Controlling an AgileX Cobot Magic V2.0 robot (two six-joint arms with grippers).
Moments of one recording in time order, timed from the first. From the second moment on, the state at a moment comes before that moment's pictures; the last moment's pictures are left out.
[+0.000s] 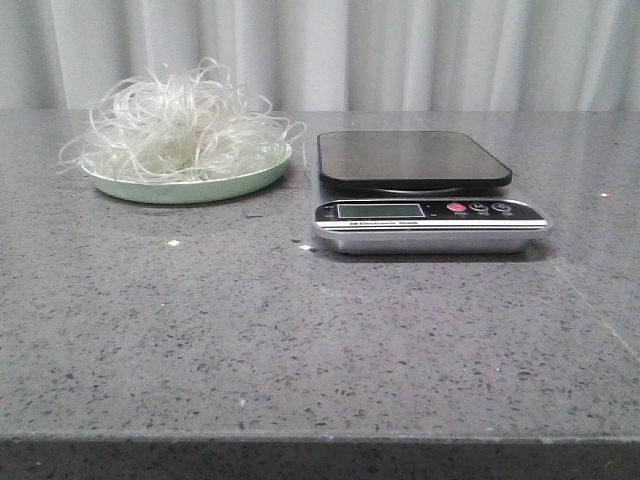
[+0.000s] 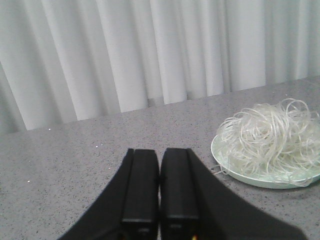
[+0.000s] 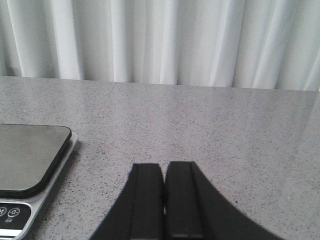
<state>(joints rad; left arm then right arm) -0.08 0.27 -0.36 -0.20 0.18 0.37 -0.02 0.29 -0.31 0.11 0.15 -0.08</state>
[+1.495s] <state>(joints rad) -0.08 0.00 0.00 -0.05 0.18 0.11 -0.02 0.29 -0.31 0.11 0.15 -0.08</state>
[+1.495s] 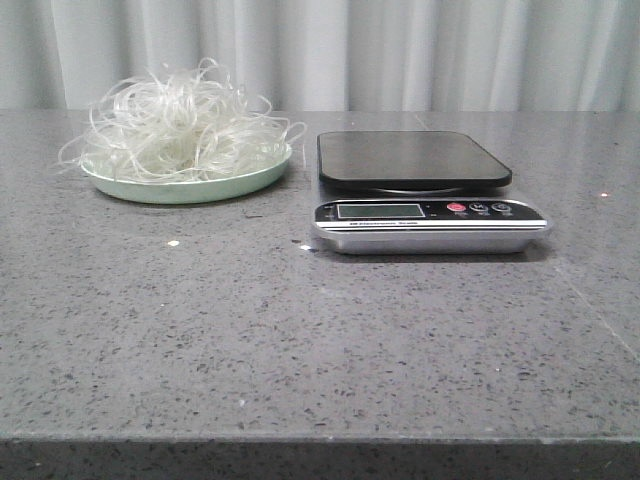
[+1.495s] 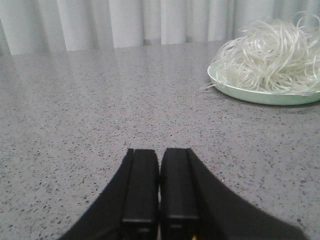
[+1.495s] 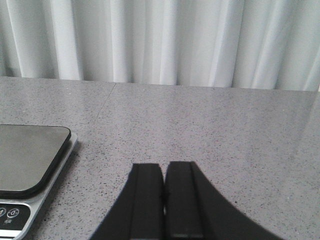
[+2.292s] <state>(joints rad) -0.08 0.00 0.00 -0.05 0.18 0.11 -0.02 0.29 -0.30 0.11 0.15 -0.08</state>
